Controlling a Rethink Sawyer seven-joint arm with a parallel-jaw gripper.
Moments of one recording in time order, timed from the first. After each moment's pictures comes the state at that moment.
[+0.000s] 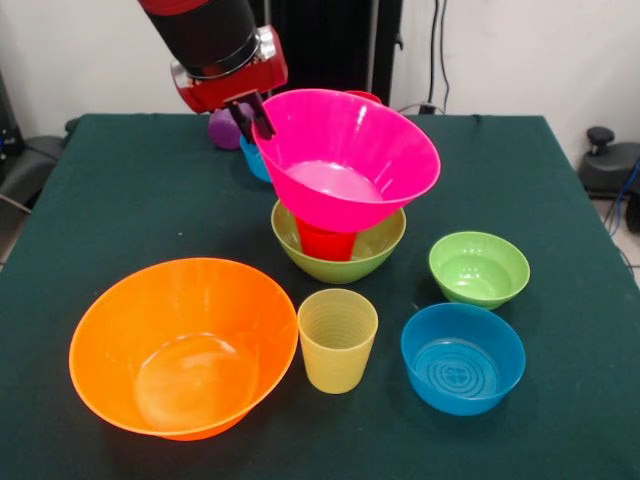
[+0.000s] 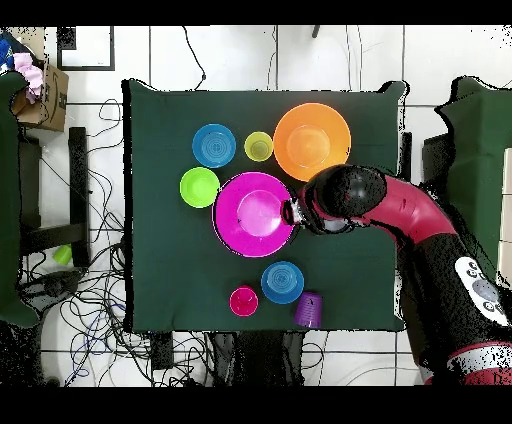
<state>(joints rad) -0.73 -0.64 0.41 1.64 -0.19 0.99 1.31</state>
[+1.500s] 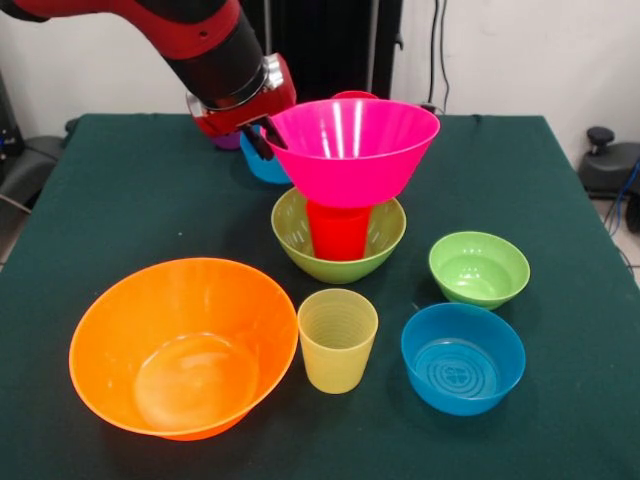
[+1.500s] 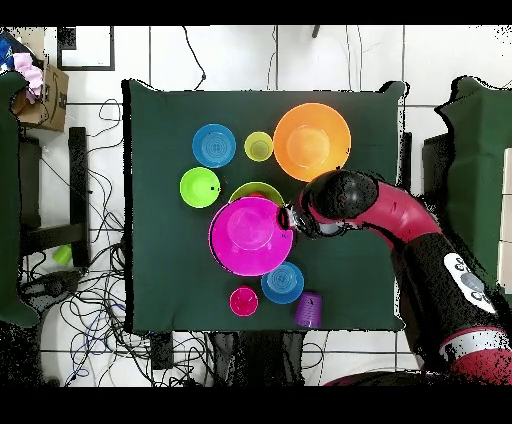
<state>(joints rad) -0.74 -0.56 0.40 1.63 -0.19 0.99 1.31</state>
